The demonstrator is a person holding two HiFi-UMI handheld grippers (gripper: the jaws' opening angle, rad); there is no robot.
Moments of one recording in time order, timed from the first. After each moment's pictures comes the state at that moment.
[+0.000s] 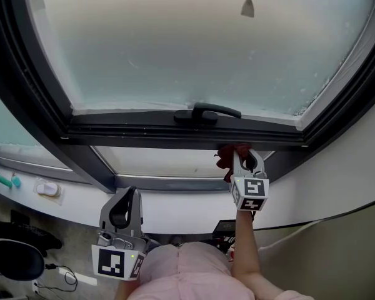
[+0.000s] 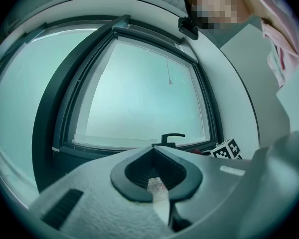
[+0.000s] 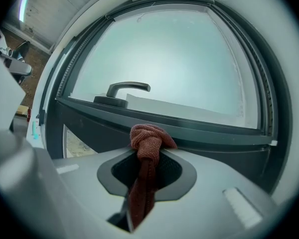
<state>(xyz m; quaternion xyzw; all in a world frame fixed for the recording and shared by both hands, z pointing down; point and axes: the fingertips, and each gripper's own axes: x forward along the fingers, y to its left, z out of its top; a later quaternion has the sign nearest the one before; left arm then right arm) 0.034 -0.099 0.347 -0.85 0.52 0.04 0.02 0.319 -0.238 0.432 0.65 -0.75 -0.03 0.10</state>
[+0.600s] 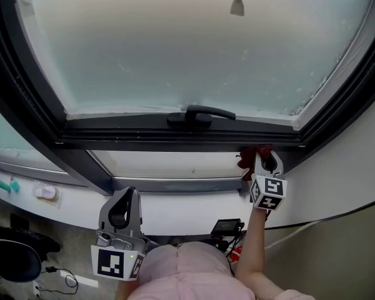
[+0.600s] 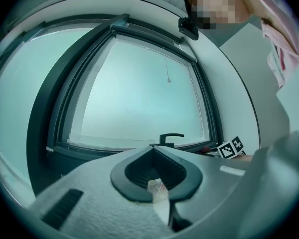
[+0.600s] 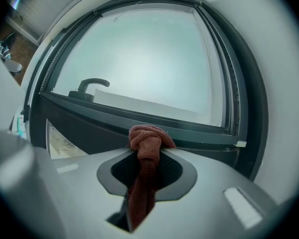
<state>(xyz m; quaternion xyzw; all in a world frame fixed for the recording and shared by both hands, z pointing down) 0.046 -0.110 0.347 -0.86 0.52 0.04 0.02 0.417 -0.231 0.433 0.71 -0.70 -0.03 0.10</state>
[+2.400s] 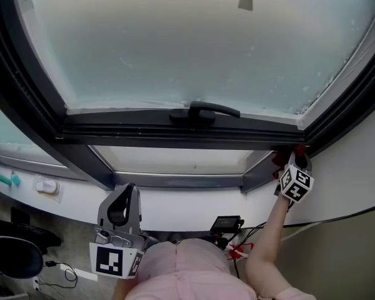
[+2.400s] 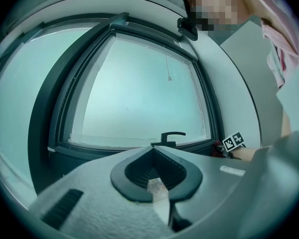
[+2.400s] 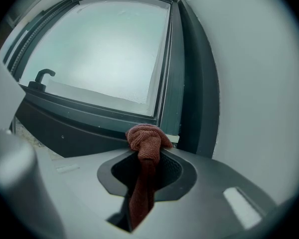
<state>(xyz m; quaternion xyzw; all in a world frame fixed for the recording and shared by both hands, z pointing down) 0.044 -0.114 0.347 -0.85 0.52 0.03 0.01 0.561 -0.215 0.432 0.81 -0.58 0.00 0.10</state>
